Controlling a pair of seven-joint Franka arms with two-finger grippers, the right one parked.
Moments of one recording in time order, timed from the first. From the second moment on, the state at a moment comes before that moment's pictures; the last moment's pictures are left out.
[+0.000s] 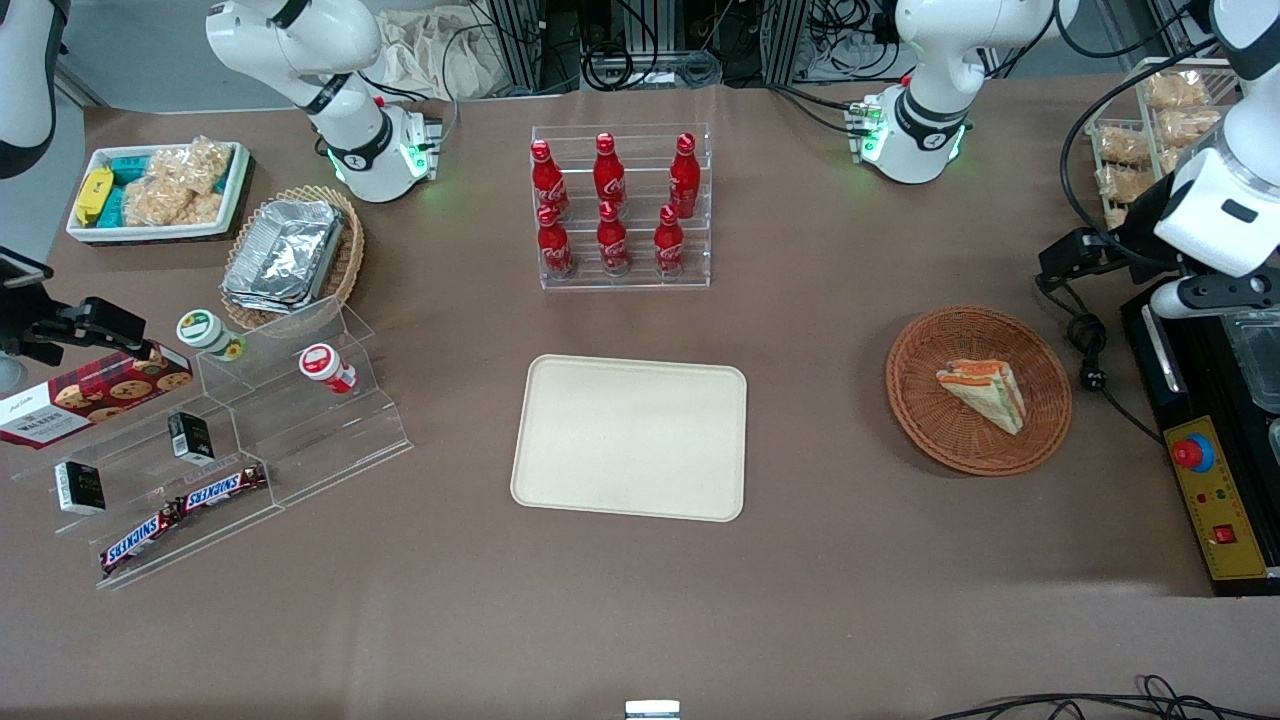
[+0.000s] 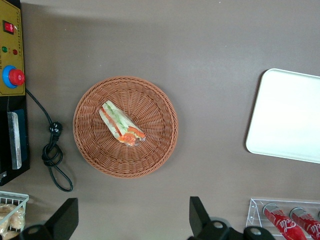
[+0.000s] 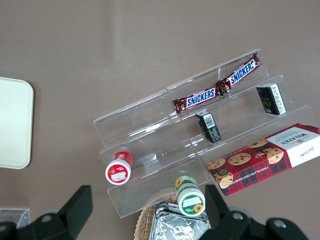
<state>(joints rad) -0.02 -0.05 -0.07 -1.64 -0.02 1.61 -0.17</state>
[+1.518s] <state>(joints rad) 0.03 0.08 -0.05 -2.25 -0.04 2.27 -0.90</state>
